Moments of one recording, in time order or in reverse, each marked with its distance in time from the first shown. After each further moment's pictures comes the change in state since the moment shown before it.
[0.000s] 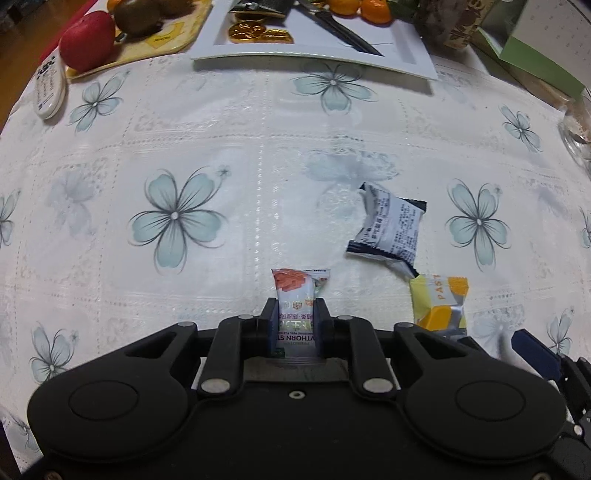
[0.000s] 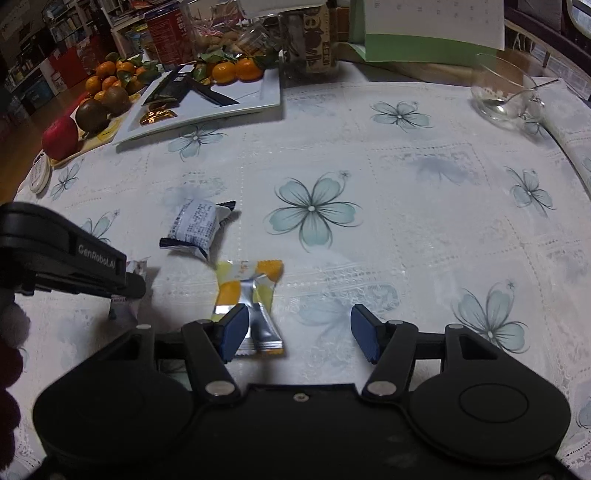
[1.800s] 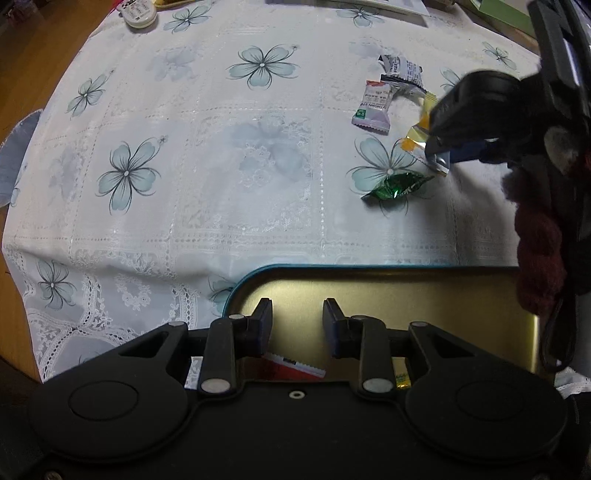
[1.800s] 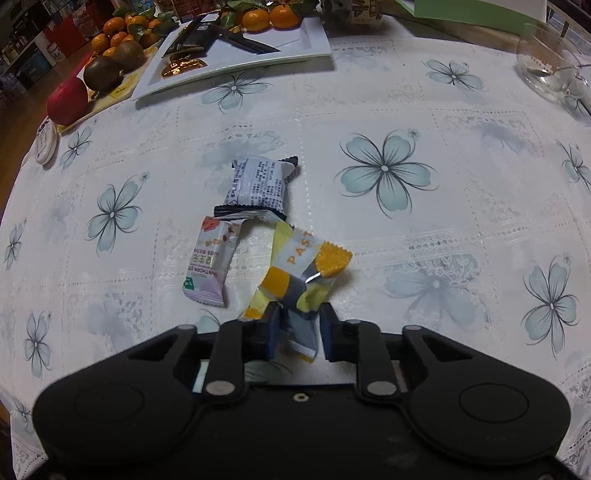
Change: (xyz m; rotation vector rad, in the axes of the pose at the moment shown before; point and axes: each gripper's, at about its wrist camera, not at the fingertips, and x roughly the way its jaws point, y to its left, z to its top) left arm -0.070 0.026 -0.154 -0.006 0.015 0.046; right arm 0.017 0.040 0.001 0.019 0.163 0.000
